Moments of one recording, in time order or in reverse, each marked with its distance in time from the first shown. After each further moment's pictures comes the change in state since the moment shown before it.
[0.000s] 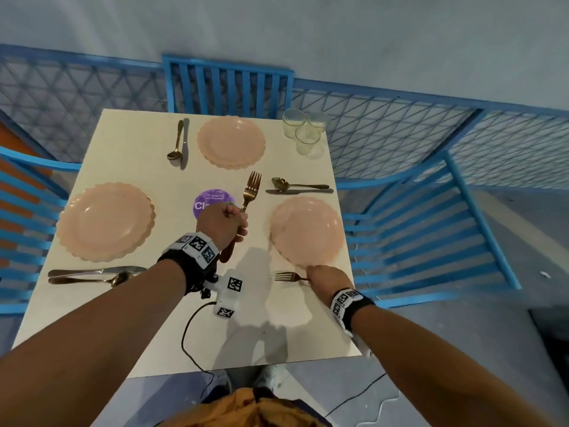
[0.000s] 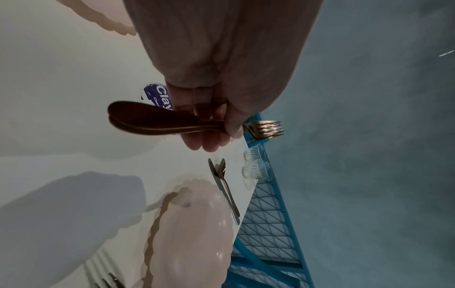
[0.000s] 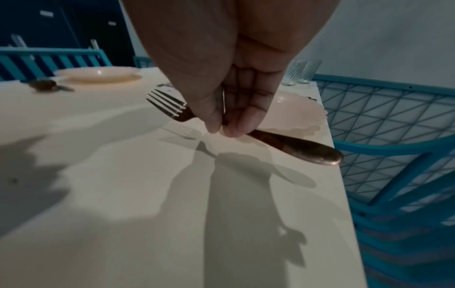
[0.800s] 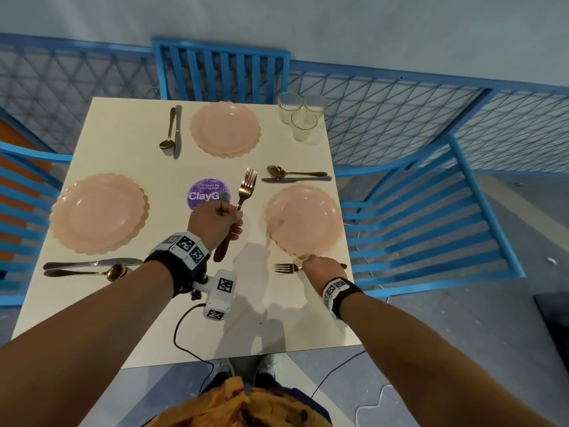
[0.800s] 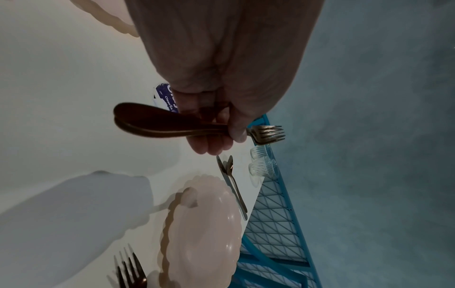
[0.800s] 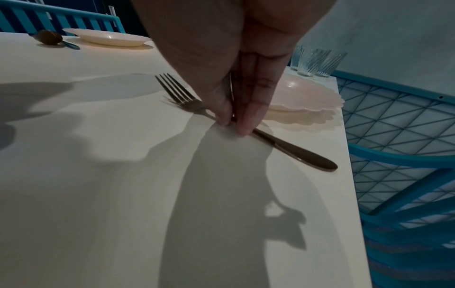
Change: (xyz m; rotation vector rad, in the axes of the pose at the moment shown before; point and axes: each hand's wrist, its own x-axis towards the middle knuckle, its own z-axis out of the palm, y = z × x) left_hand -0.005 -0.016 0.003 0.075 0.050 0.043; right_hand 0.002 0.000 0.001 -0.220 -0.007 -0.100
